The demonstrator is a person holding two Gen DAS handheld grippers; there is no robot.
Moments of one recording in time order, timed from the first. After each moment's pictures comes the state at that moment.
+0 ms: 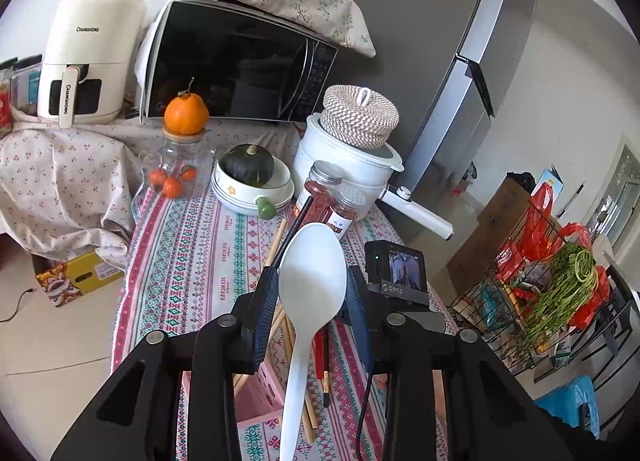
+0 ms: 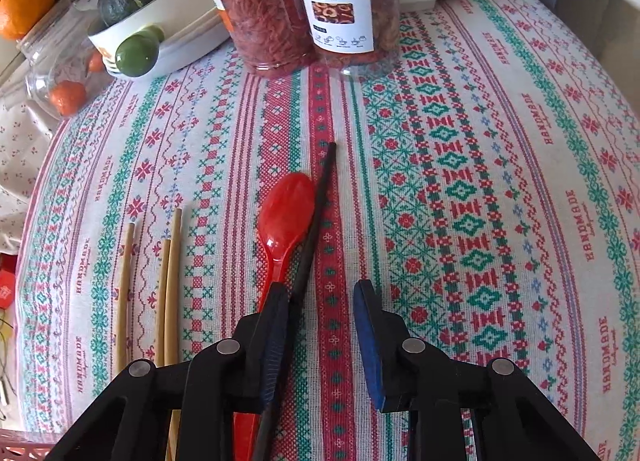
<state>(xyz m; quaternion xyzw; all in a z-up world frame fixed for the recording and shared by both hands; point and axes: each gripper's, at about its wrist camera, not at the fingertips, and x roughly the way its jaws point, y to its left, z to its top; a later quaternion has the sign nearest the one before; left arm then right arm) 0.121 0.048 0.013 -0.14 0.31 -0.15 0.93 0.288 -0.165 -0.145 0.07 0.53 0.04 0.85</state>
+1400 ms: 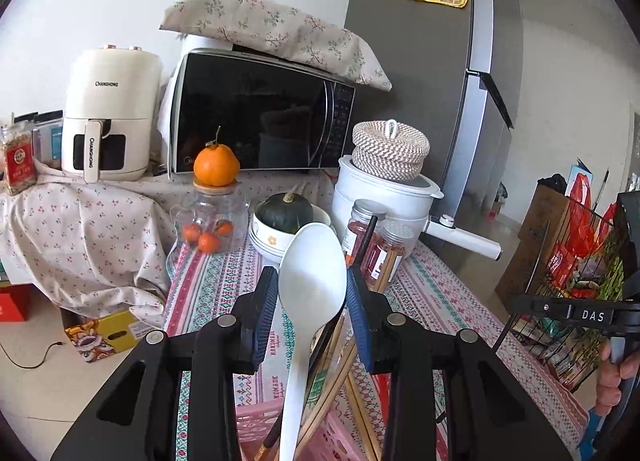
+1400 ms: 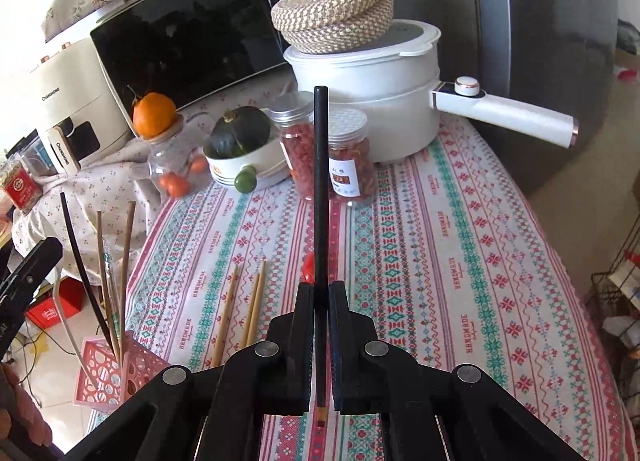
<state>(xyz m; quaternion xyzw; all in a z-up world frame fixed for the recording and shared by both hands) 0.134 0.054 -0.019 -0.07 0.21 -0.09 0.97 0.151 -0.215 0.001 0.09 0.37 0.09 0.92</state>
